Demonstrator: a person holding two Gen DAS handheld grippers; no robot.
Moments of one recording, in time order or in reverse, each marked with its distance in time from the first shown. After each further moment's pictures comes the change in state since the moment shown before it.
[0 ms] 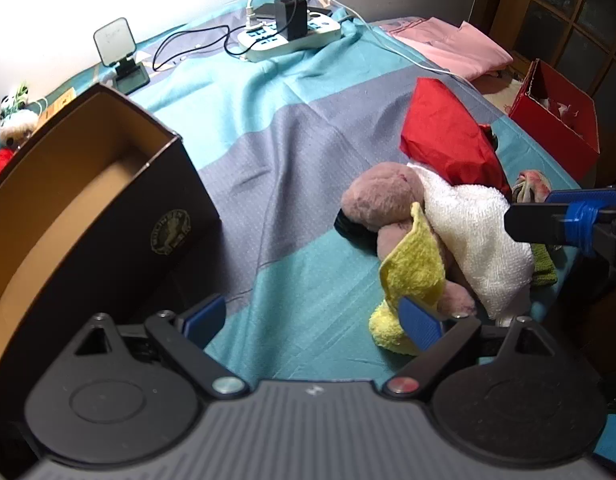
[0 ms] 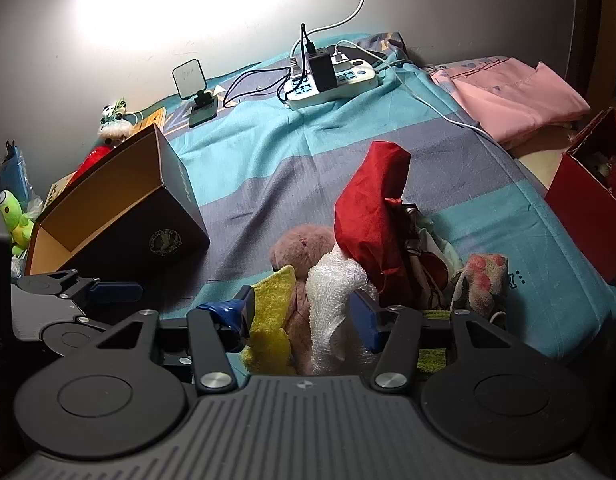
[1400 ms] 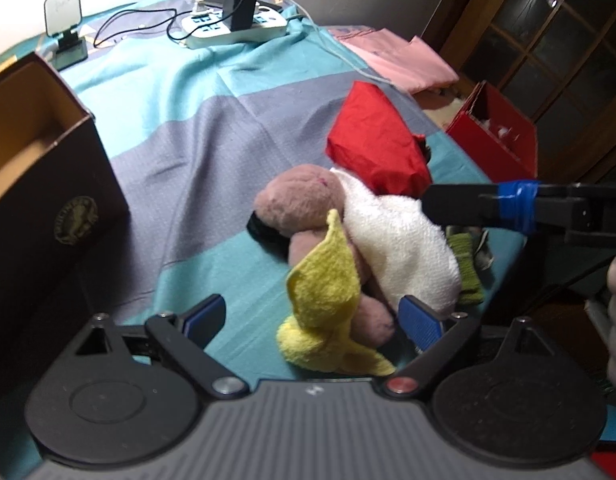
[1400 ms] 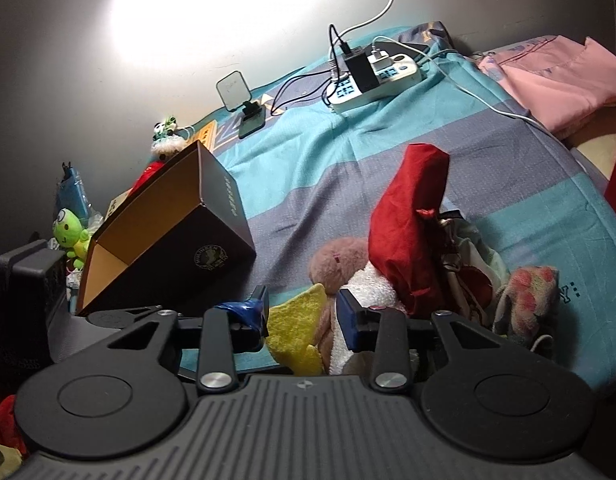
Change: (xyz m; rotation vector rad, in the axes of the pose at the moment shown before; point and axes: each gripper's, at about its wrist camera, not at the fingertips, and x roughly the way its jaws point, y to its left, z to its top) left arm 0.016 -0.009 0.001 -0.089 -0.040 -0.284; right arm 0.014 -0.031 0.013 0.043 0.004 0.272
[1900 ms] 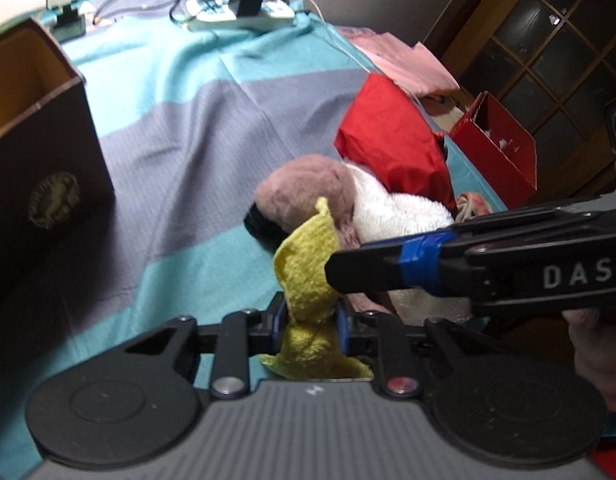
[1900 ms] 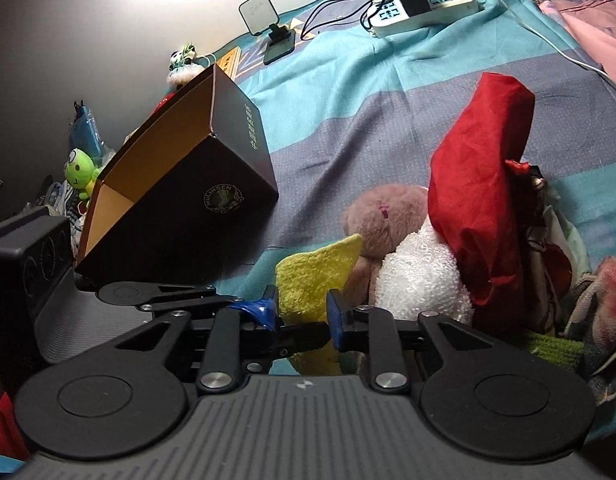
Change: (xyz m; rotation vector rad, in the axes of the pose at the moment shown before) left arm 0.019 0.012 -0.005 -0.044 0.001 -0.022; right arm 0.059 0.005 -0.001 -0.042 0.210 0.086
